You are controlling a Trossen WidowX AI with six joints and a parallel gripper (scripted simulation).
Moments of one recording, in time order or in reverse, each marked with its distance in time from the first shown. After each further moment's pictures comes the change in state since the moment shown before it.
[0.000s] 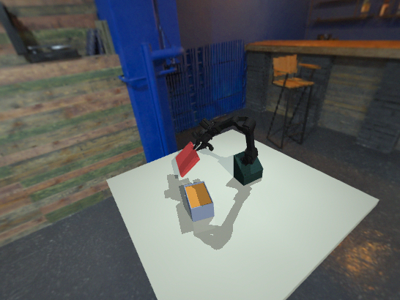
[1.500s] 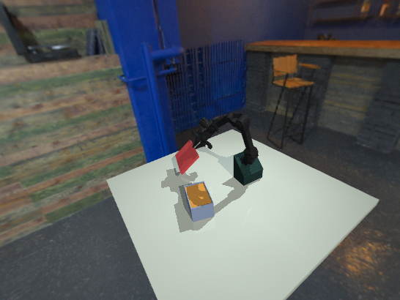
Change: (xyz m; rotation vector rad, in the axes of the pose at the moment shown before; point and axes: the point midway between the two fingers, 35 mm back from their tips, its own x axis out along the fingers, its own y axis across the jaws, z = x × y) arm 0.004 -0.014 0.050 -0.011 -0.006 0.007
